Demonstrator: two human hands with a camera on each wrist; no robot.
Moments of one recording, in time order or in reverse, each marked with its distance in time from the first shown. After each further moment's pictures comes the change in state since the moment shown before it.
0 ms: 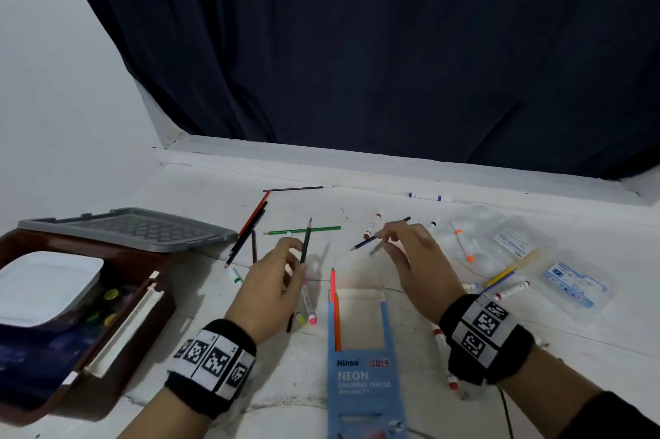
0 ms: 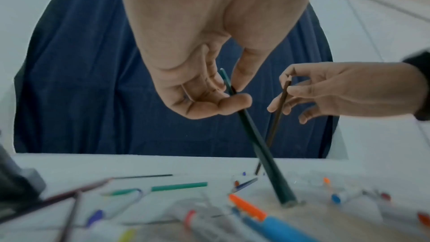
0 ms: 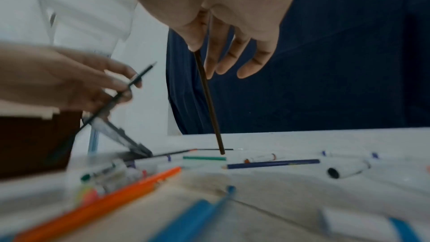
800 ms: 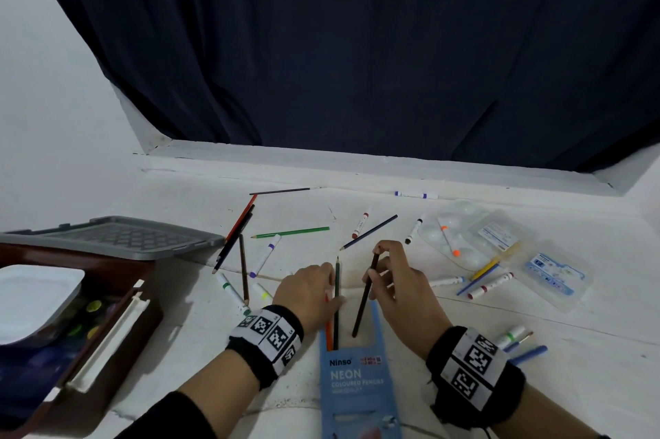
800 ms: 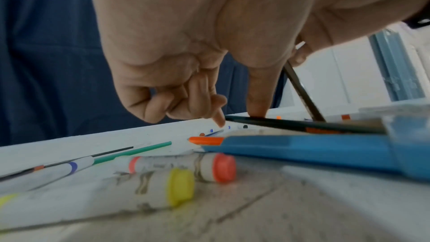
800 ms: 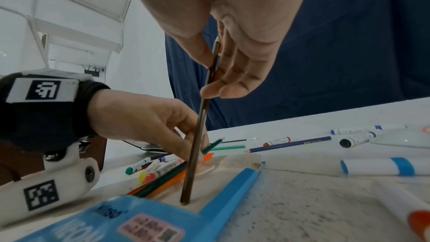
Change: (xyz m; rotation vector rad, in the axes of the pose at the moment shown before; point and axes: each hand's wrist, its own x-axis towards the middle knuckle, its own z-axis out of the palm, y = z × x) left_hand 0.033 0.007 0.066 0.436 -0.356 -0.072; right_hand -0.036 -0.030 0.009 0.244 -0.068 0.233
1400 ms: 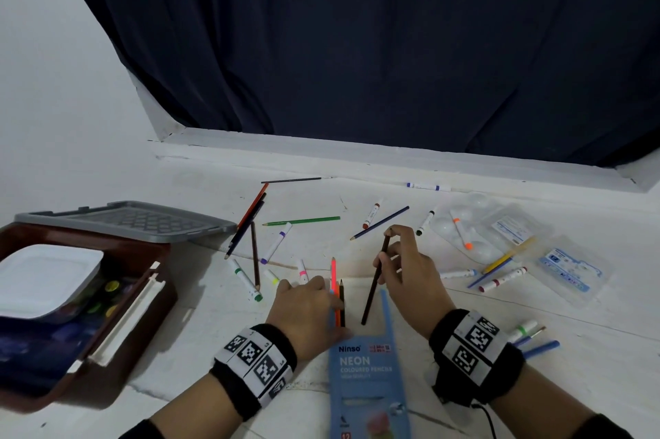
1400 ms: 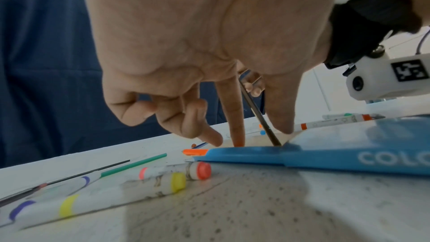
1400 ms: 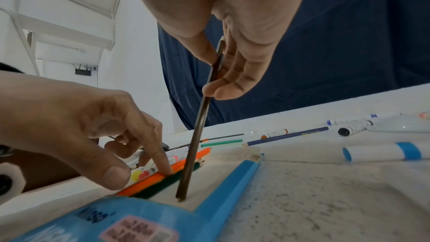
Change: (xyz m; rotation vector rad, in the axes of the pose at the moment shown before) left_hand -0.053 0.000 -0.006 0.234 -0.143 0.037; right_hand 0.011 0.008 0.008 0.009 0.031 0.059
